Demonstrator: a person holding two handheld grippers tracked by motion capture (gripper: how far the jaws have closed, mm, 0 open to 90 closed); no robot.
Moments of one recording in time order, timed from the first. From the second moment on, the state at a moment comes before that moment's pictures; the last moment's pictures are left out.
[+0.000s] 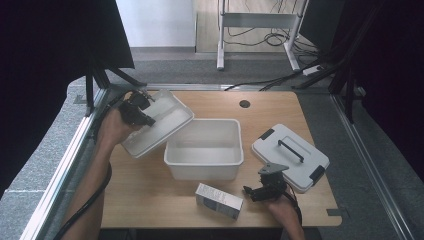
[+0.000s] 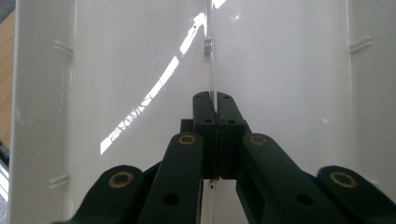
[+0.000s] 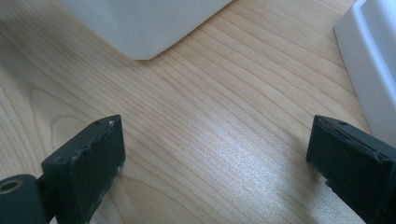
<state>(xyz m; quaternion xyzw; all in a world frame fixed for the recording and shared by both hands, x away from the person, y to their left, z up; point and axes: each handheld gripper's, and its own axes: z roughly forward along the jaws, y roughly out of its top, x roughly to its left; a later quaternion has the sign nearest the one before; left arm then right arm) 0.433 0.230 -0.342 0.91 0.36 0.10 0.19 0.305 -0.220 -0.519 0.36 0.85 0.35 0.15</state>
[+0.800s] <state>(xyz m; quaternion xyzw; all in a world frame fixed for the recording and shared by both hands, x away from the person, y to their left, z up) 0.409 0.304 -0.363 0.88 0.43 0.11 0.18 0.305 -0.220 -0.518 0.36 0.85 0.35 0.15</state>
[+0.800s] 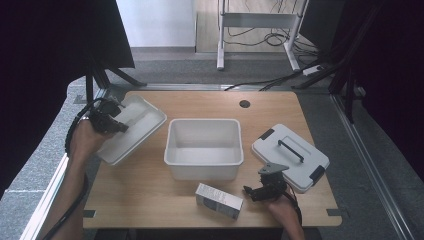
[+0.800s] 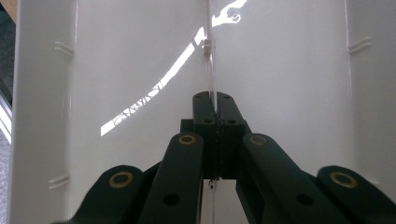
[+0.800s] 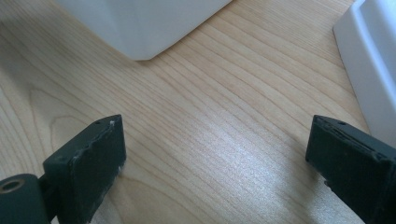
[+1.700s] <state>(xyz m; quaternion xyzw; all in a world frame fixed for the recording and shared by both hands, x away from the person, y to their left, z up) 0.388 0.304 -0.474 0.87 0.45 0.09 0.18 0.305 -0.220 -0.518 0.36 0.85 0.35 0.15</state>
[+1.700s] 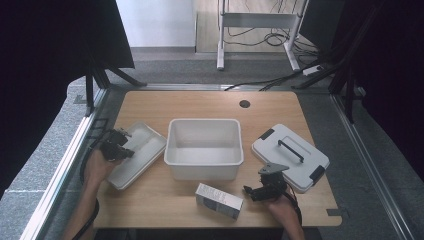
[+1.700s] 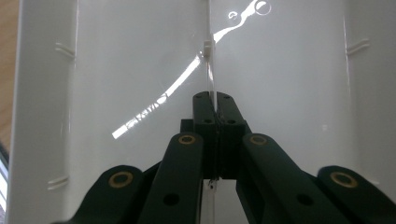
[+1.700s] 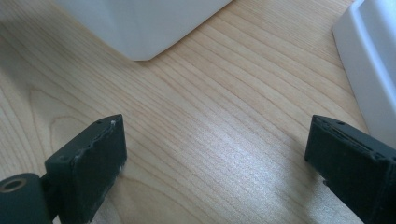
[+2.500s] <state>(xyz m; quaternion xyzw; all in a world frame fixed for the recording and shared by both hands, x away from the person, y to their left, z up) 0.369 0.292 -0.473 0.87 0.43 0.11 0.22 0.305 -0.220 -0.518 0.36 0.85 0.35 0.15</state>
